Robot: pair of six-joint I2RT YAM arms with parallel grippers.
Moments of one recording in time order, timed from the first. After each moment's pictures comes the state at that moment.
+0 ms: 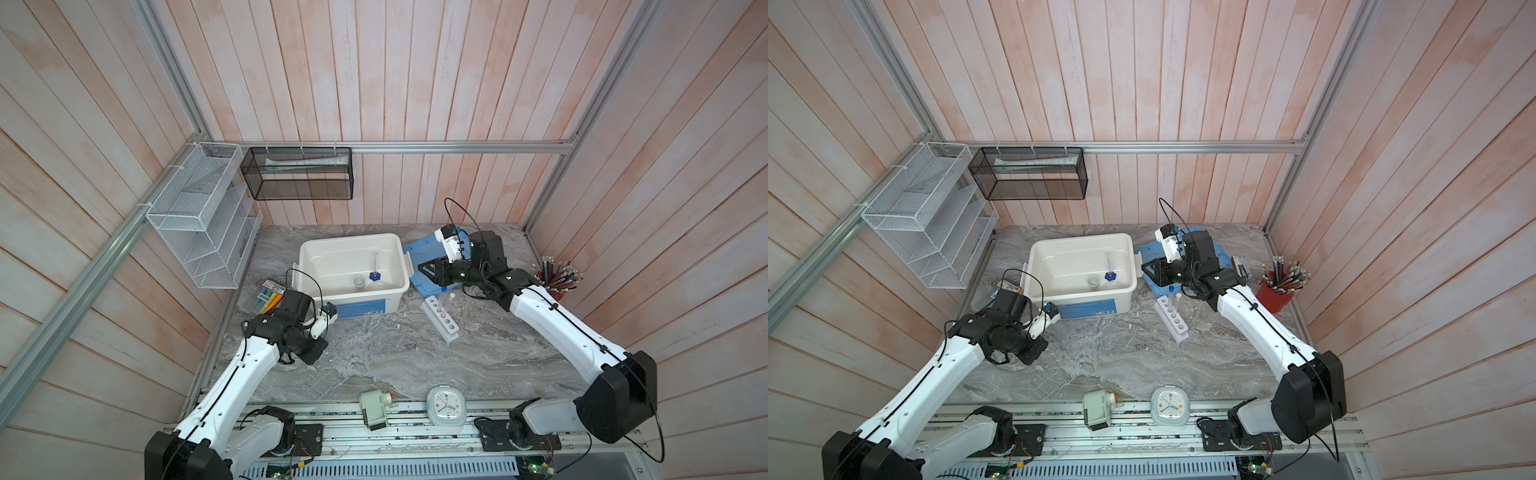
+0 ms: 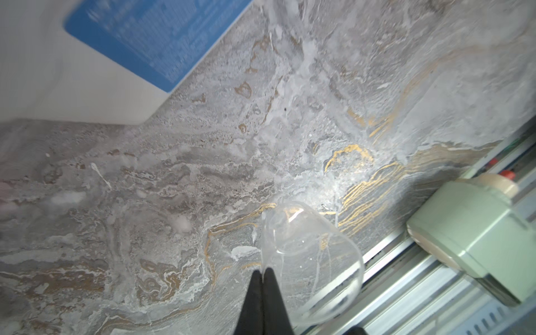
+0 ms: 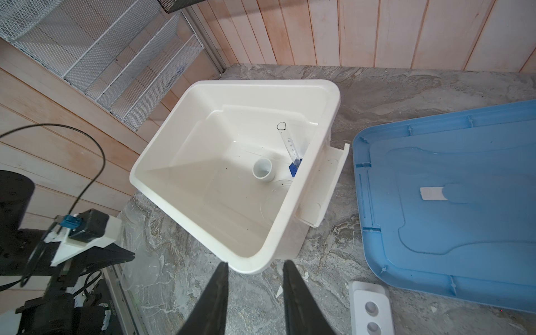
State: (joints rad) left arm -0.26 1.05 0.89 -1.04 0.20 0.40; right arm 0.46 1.40 1.21 -0.34 -0.44 0.27
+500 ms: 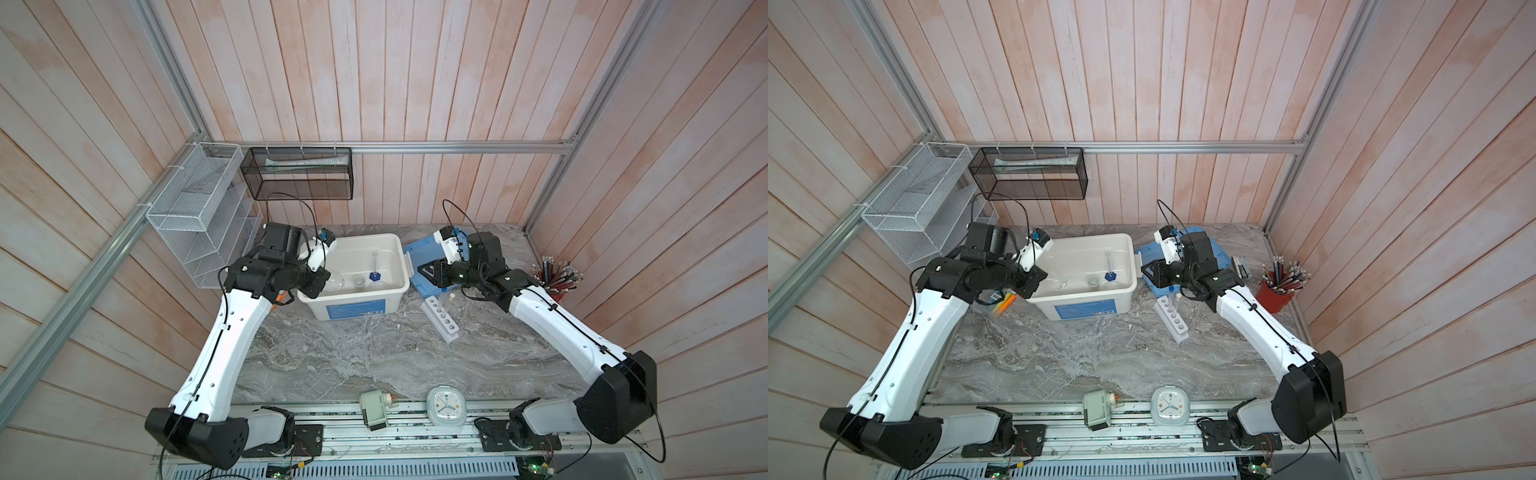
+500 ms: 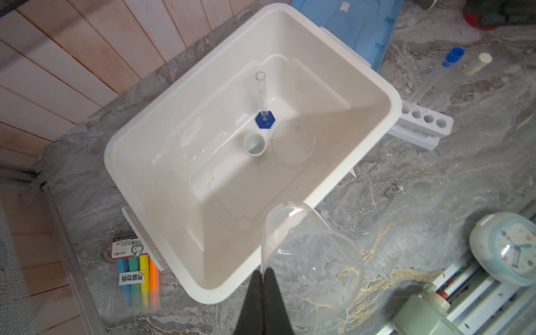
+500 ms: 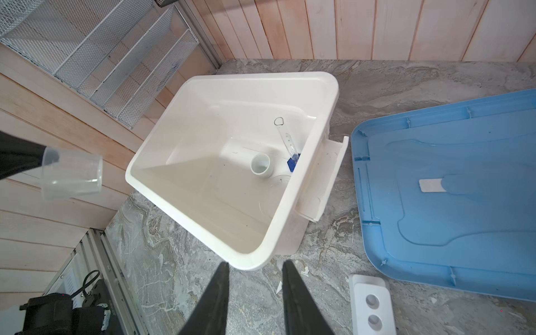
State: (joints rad) left arm -0.21 1.38 1.60 -1.11 0.20 0.35; right arm 0.48 1.40 1.21 -0.35 -0.42 0.28
